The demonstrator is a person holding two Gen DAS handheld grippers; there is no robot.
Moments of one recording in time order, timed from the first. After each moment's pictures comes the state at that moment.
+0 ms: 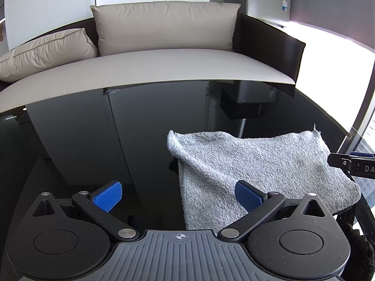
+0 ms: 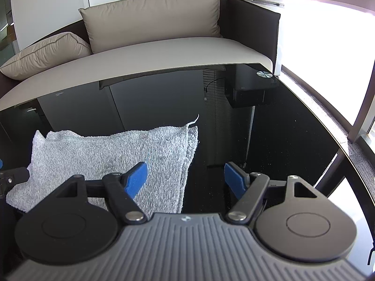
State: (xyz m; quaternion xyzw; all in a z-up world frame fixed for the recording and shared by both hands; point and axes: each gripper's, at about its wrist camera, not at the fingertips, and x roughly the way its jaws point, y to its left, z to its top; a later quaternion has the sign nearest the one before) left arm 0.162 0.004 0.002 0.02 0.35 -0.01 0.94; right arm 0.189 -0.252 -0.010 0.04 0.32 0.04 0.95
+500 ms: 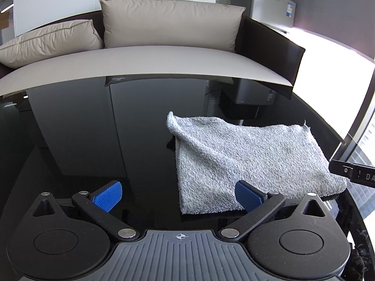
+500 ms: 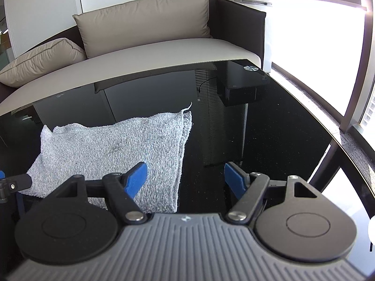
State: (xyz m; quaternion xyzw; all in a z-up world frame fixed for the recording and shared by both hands) left arm 0.128 0.008 0.000 -0.02 0.35 0.00 0.94; right arm 0.138 -0.255 -0.008 0.06 0.31 0.02 0.95
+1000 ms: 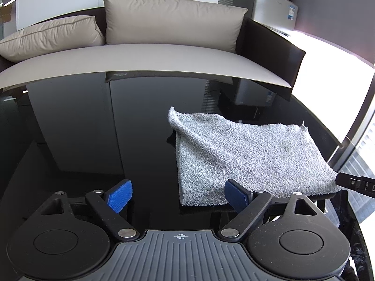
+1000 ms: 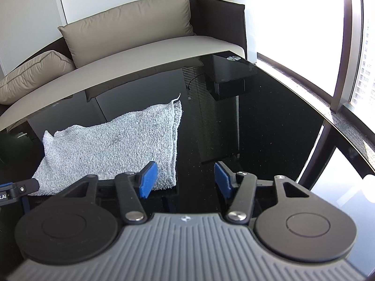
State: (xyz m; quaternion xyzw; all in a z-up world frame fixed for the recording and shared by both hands) left arm 0.125 0.010 -0.002 -0.03 0.36 0.00 0.93; right arm 0.118 -0.256 -0.009 0.11 0.32 -0.01 0.94
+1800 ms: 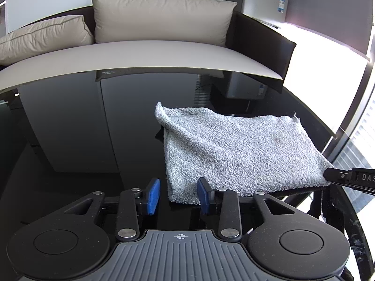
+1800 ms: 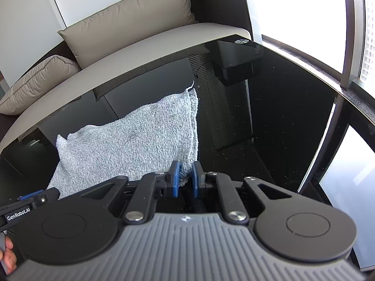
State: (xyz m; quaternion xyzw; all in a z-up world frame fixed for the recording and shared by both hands) left arm 0.126 -0.003 -0.006 -0.01 0.37 -0.03 0.93; right arm 0.125 -0.250 -0.012 0.17 0.34 0.01 0.92
